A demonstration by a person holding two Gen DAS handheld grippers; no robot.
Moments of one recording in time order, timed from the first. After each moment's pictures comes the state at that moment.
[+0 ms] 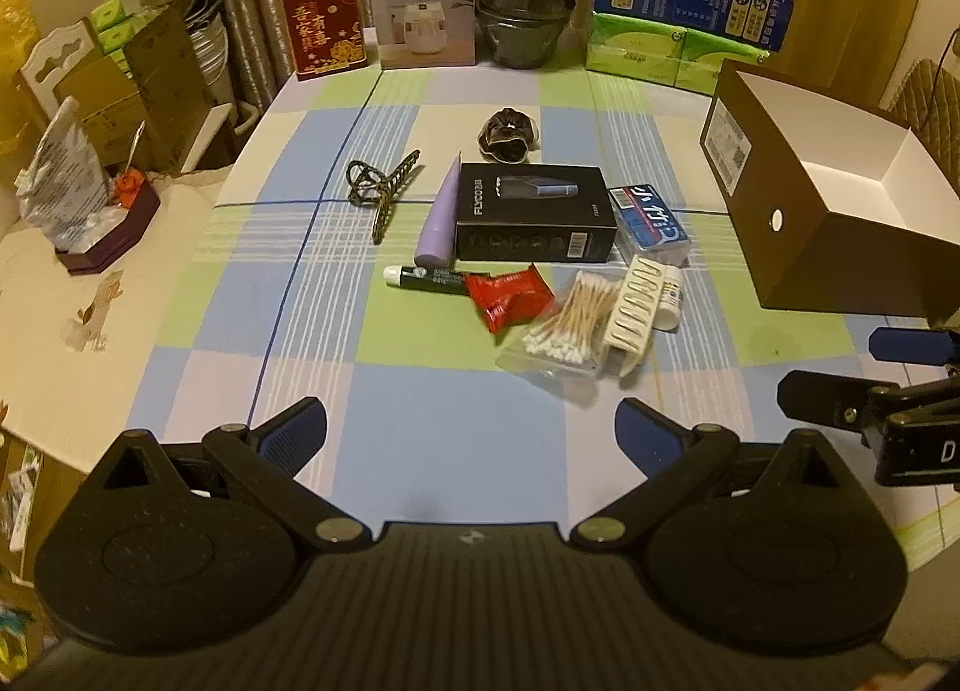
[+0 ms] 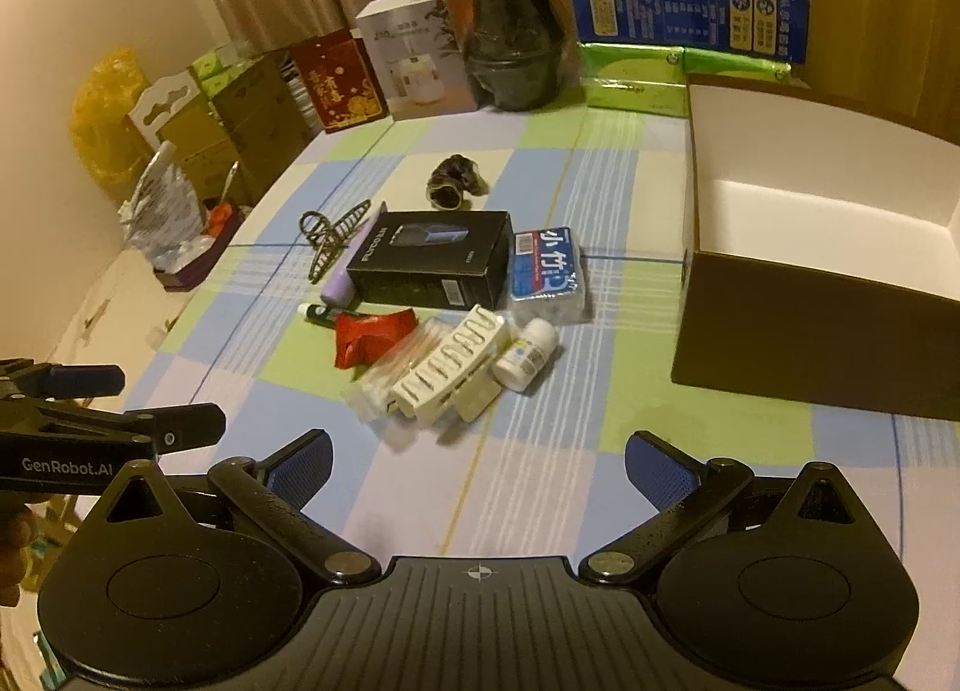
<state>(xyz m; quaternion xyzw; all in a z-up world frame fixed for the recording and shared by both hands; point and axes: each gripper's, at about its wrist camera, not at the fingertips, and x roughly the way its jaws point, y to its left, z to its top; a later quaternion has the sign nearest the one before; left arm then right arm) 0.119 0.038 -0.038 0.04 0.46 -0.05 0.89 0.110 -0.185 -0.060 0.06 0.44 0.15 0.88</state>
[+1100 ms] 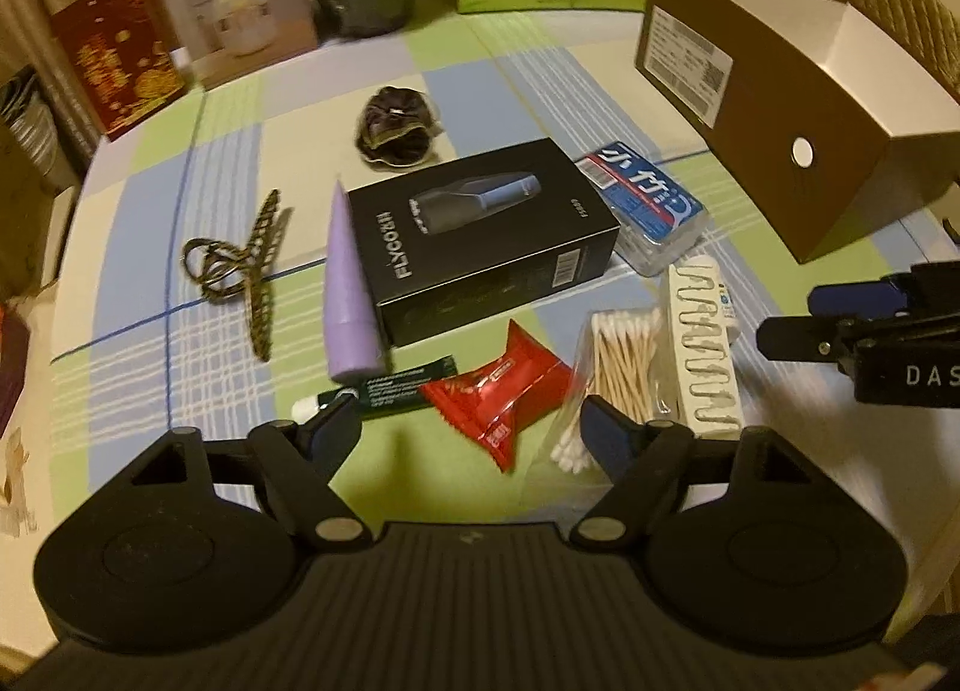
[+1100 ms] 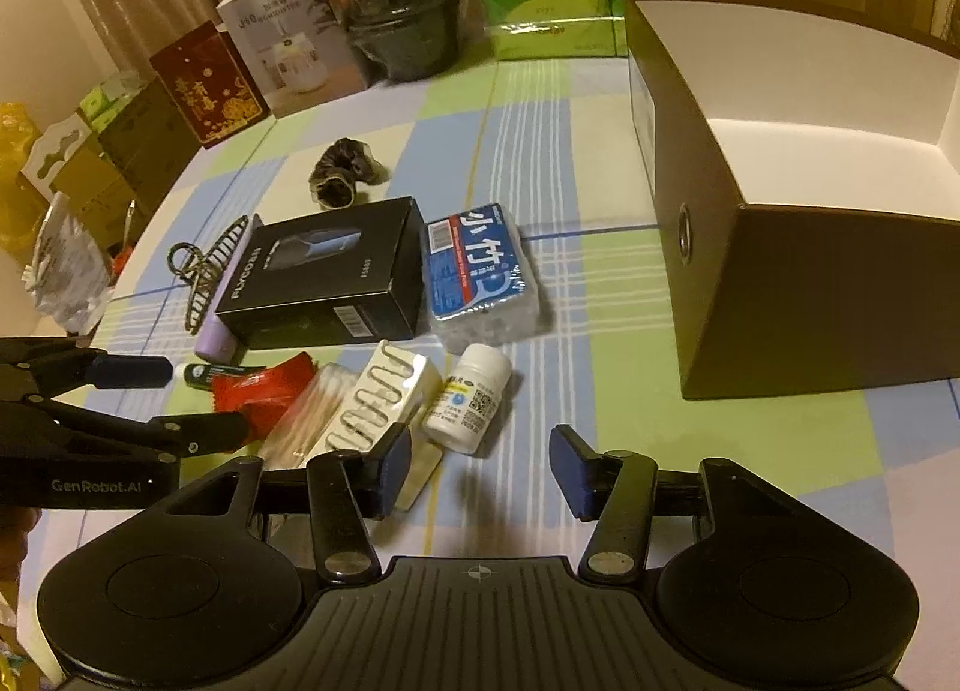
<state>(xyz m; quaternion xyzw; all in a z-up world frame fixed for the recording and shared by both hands) 0.249 0.028 -0.116 0.15 0.47 -0.22 0.84 0.185 -0.178 -0.131 0.11 0.47 0.06 0.88</state>
